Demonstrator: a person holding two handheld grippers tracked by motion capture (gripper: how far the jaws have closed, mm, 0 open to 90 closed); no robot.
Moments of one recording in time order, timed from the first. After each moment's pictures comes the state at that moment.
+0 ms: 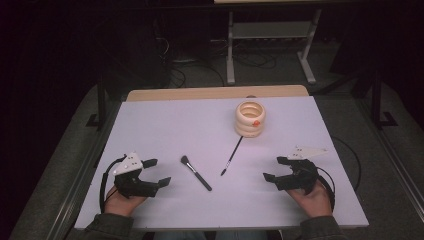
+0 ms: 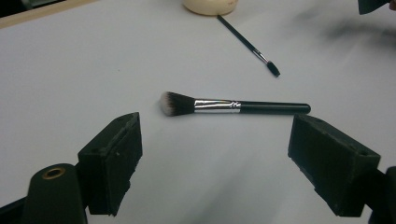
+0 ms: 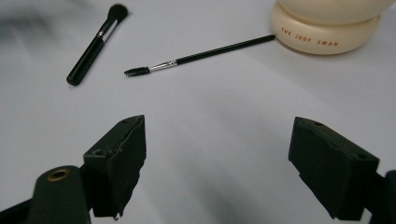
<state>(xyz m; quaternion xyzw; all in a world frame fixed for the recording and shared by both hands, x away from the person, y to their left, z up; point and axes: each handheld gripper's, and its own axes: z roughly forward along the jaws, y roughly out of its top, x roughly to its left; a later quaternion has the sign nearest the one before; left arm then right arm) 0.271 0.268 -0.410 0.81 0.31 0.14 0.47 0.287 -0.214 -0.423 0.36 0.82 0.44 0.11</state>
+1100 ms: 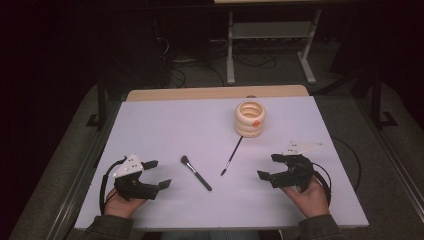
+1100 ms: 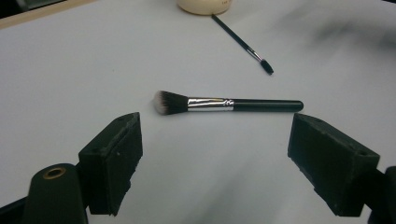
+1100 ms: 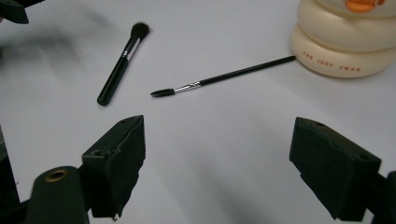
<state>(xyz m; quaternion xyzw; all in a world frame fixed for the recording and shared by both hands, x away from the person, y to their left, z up) 0.266 0.268 -0.410 0.82 0.30 0.15 0.47 0.287 -0.196 -0.399 0.36 0.82 0.44 0.09</state>
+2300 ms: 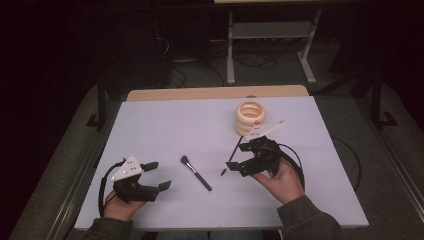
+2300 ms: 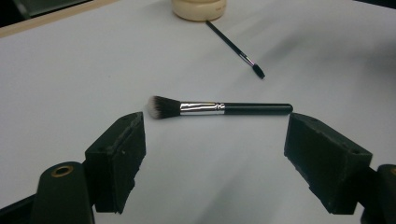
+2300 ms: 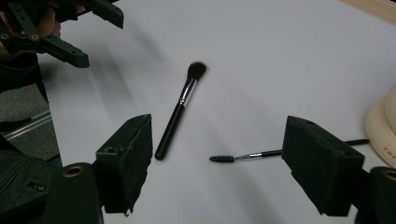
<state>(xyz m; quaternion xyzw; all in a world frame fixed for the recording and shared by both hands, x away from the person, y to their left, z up) 0.257 0.265 -0.405 0.82 0.29 0.15 0.47 0.306 -0.112 -0.344 0.30 0.86 0.42 0.06</state>
